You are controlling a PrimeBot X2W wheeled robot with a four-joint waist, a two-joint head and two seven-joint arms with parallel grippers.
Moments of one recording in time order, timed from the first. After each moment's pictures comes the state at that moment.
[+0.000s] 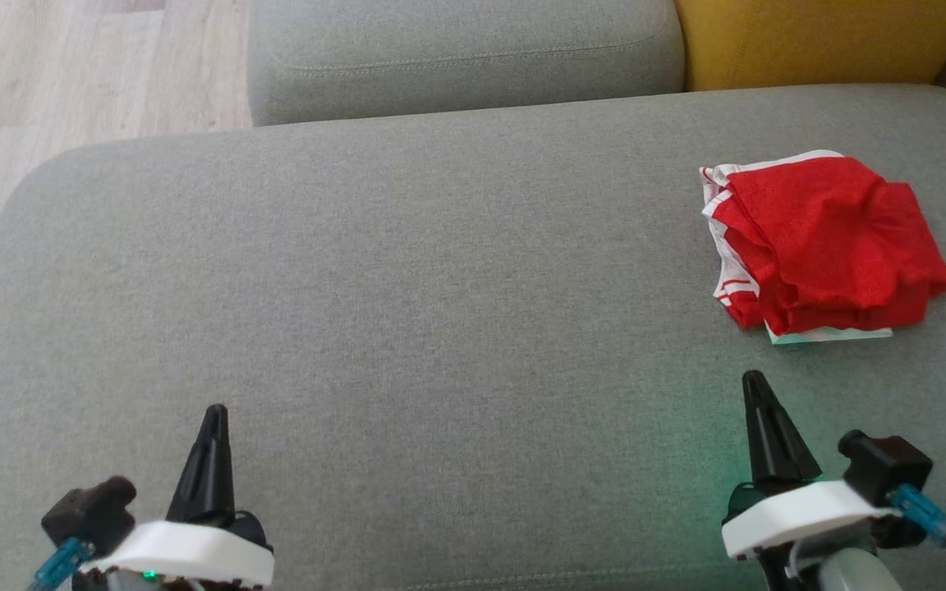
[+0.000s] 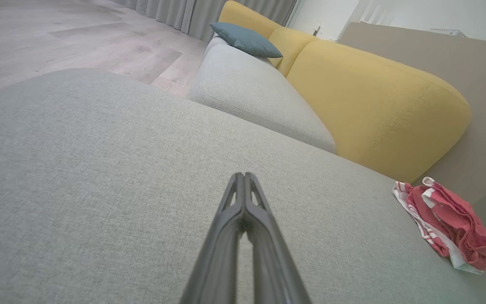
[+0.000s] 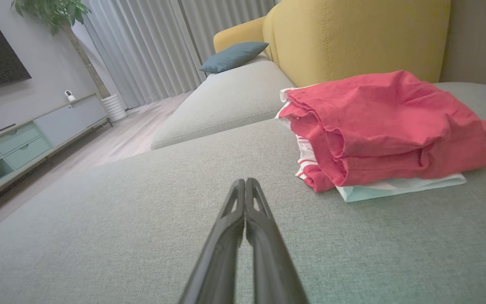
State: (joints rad) left arm 0.09 0.04 -0.05 0.21 -0.44 -0.11 -0.23; right arm -0.01 -0.05 0.09 0.35 0.28 0.13 -0.23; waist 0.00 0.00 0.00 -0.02
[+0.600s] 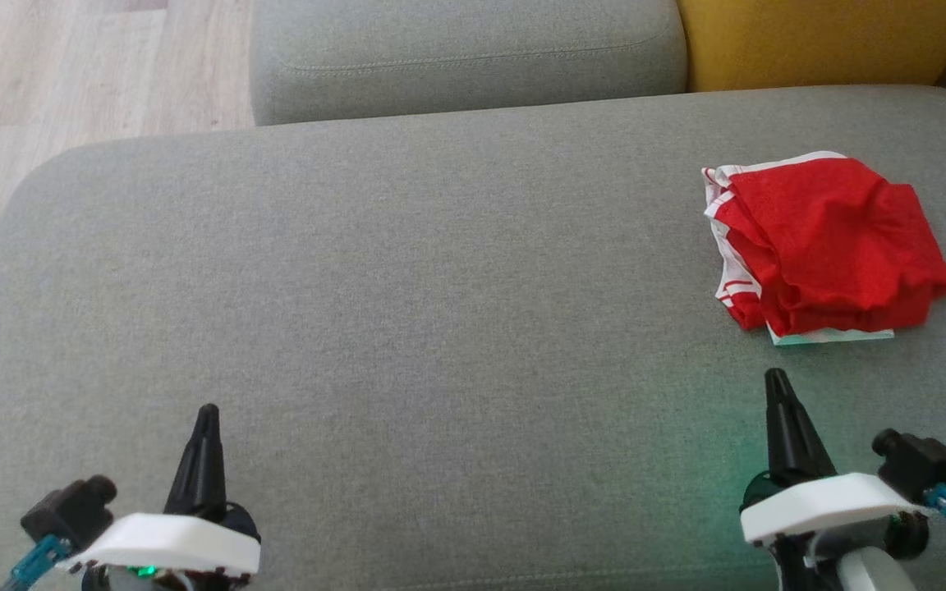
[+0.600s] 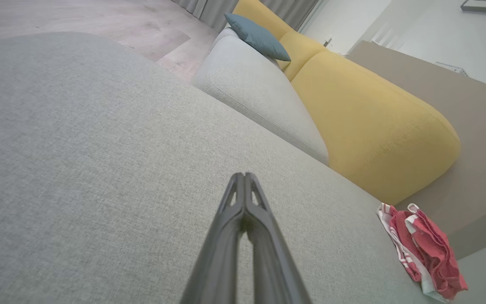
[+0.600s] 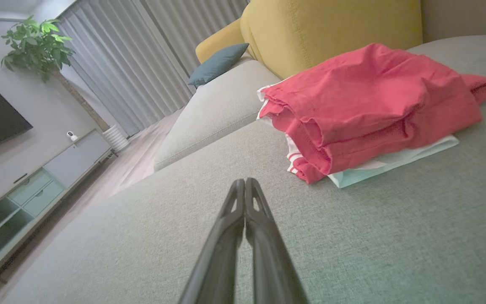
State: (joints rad) left arm 0.07 0.04 -0.04 0.22 -0.62 -0.11 -0.18; right arm -0.01 -0.05 0.07 0.34 0.49 0.13 -0.19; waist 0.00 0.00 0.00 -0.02
